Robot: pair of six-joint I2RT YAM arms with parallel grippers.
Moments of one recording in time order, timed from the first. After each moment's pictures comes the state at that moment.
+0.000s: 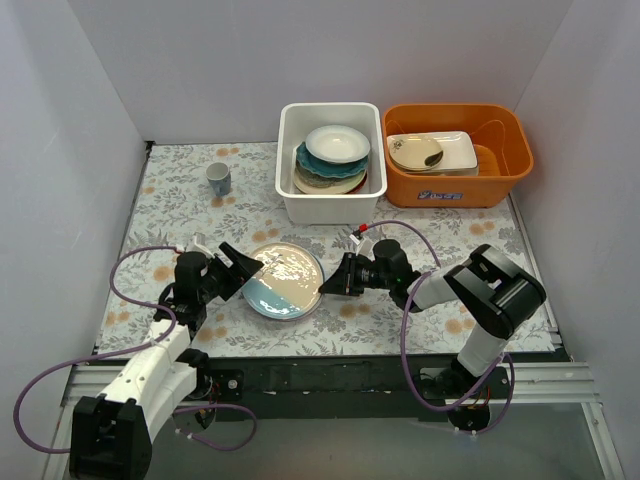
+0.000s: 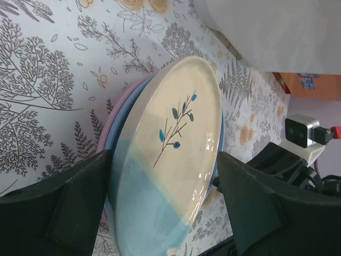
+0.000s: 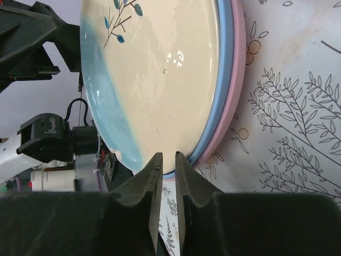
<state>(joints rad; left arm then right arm) -0.17 0.80 0.30 -0.03 0.24 -0.92 0.71 1.69 0.49 0.78 -0.56 0.90</state>
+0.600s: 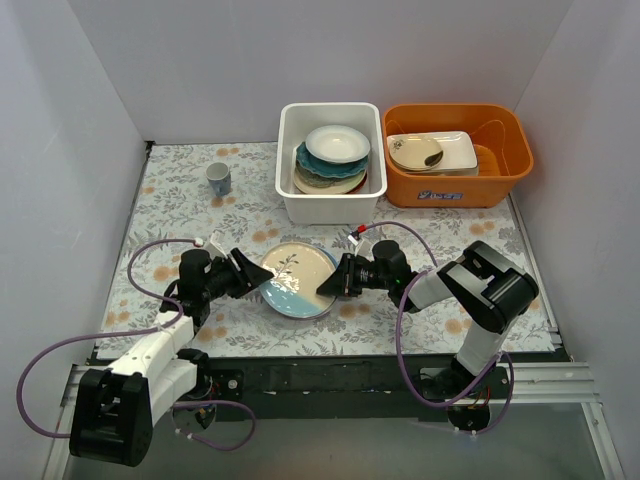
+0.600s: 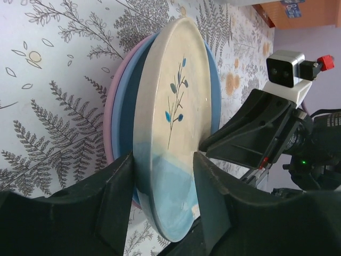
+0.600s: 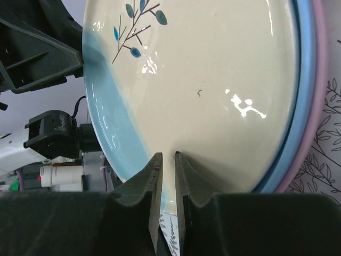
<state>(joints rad) -0.17 0.93 0.27 0.13 0.51 -0.82 0.71 1.74 0.49 0.85 -0.59 0.94</state>
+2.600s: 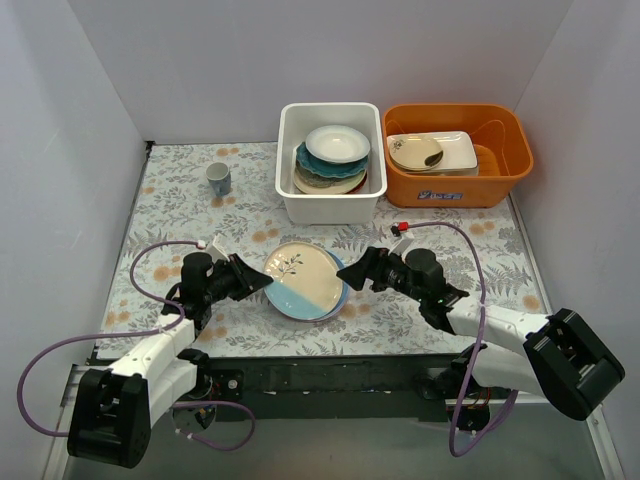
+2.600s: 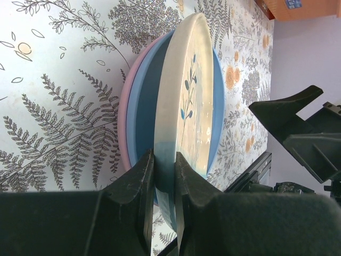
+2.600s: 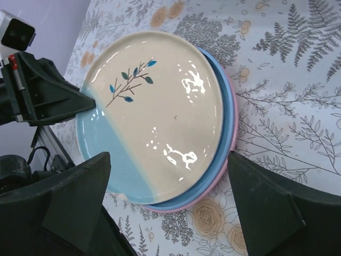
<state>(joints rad) -0.19 0.93 0.24 0.17 0.52 -0.82 0.69 1.16 0.33 0.55 -0.21 0.72</state>
